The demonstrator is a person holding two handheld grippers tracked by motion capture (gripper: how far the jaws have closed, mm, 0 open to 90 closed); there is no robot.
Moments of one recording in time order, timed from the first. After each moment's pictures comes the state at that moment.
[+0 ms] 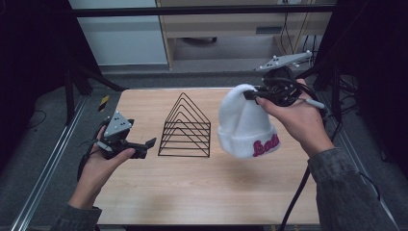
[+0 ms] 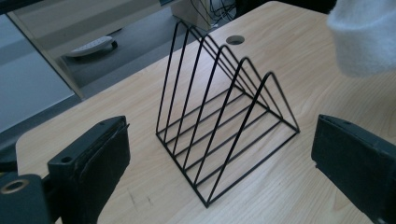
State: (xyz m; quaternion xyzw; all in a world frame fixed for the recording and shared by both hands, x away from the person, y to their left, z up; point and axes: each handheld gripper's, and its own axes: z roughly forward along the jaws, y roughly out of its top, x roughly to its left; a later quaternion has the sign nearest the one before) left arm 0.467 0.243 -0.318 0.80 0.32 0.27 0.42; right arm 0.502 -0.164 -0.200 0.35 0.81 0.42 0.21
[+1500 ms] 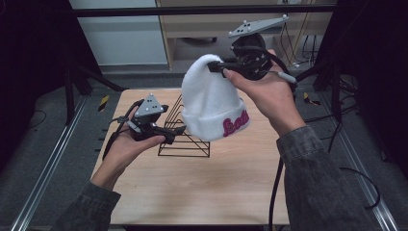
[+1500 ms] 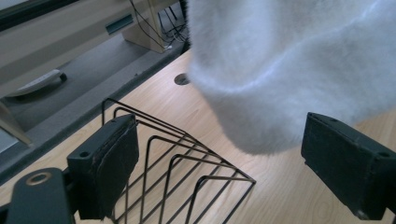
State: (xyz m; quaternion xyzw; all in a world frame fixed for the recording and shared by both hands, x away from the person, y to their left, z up) left arm 0.500 0.173 -0.297 0.83 0.24 0.22 0.46; right arm 0.510 -0.097 -0.143 0.28 0.79 0.51 0.21
